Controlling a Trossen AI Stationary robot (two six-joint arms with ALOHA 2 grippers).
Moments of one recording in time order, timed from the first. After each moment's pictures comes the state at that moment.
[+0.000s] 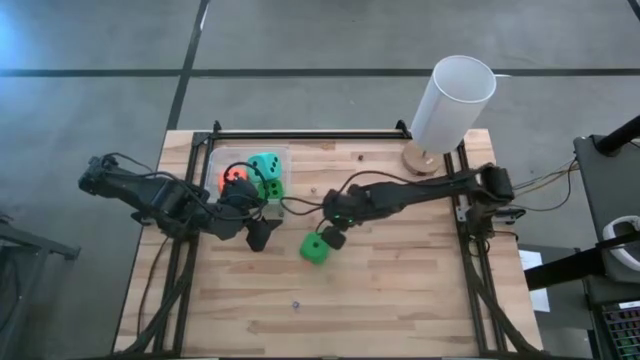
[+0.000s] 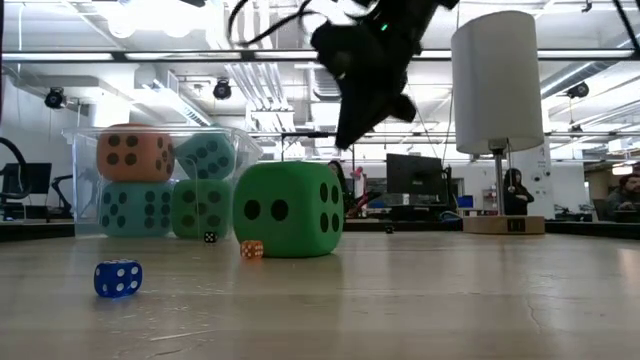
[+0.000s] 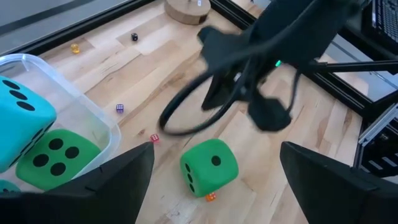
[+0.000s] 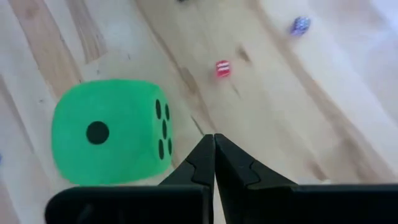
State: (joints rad) left arm -0.38 1.23 1.34 -0.95 -0.57 -0.91; right arm 0.06 1.83 1.43 -0.68 0.17 0.58
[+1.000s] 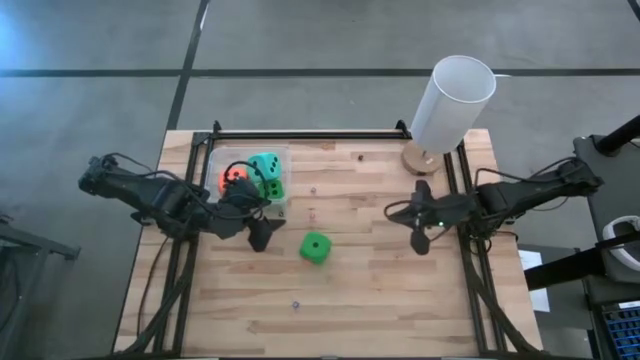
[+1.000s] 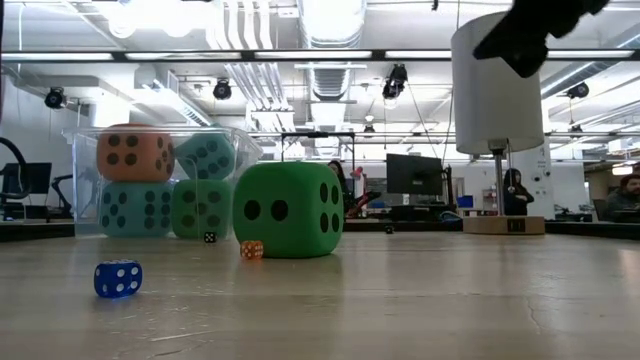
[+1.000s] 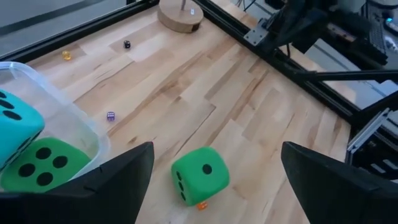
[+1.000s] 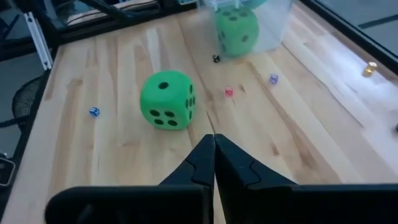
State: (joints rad) left arm -0.38 1.23 1.34 -0.90 -0.57 -0.90; right arm 0.29 0.85 0.72 -0.45 0.34 0.44
